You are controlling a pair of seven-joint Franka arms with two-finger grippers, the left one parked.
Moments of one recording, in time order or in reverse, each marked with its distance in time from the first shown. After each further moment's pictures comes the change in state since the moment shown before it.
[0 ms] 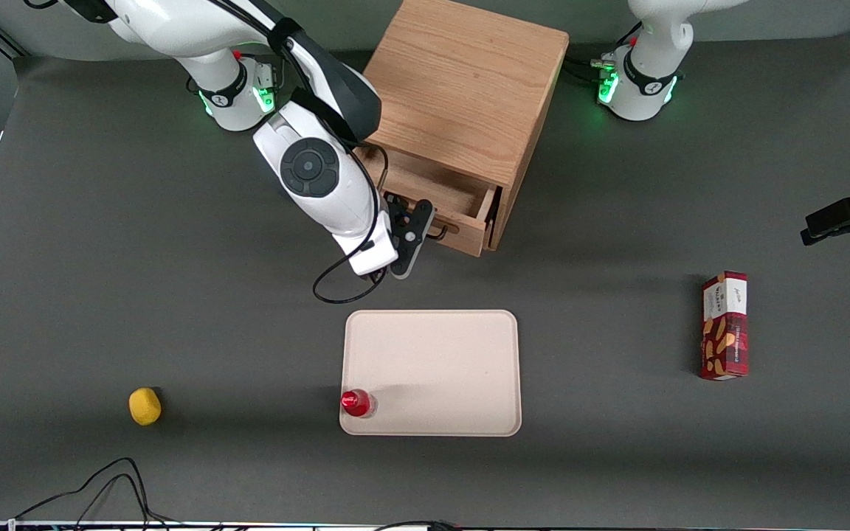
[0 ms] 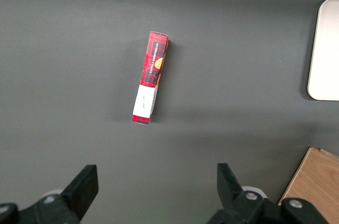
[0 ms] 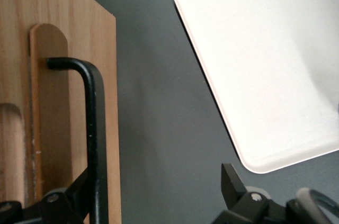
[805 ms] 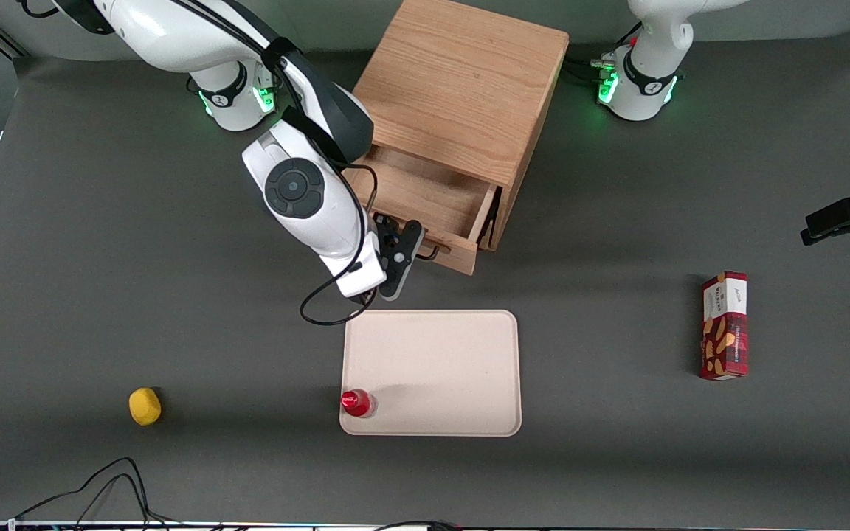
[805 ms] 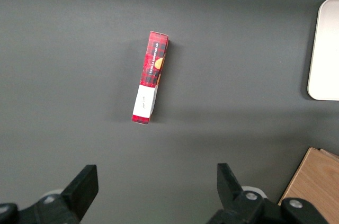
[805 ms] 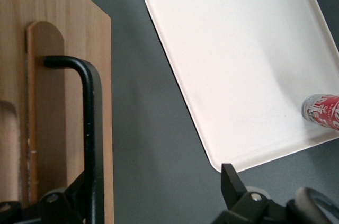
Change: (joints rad) arm 0.000 0.046 -0.042 0.067 -0.027 0.002 -0.044
